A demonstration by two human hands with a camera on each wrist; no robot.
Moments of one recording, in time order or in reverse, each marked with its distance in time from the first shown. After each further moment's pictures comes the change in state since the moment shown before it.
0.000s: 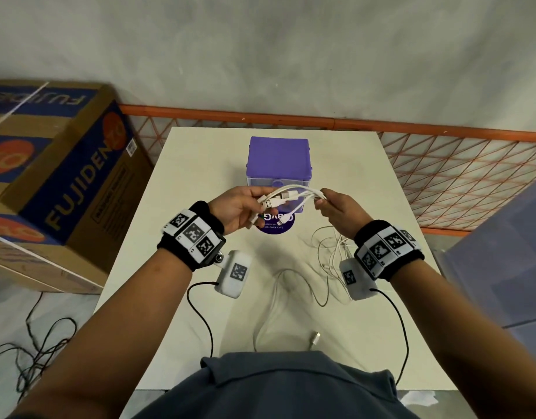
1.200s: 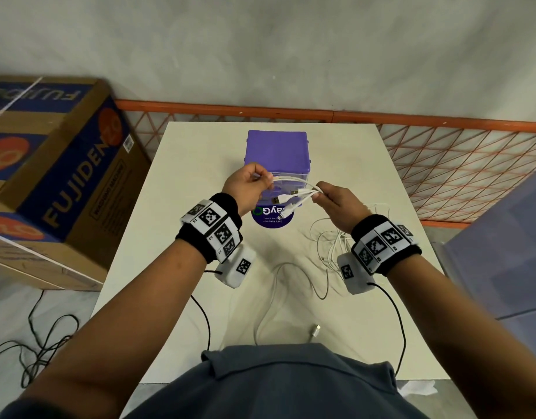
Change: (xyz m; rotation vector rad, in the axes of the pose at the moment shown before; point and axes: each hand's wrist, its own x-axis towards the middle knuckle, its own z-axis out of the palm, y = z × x) left_hand 0.013 0.007 0.026 0.374 0.510 0.178; right_hand -0.006 -0.009 0.001 -0.046 0.065 -0.093
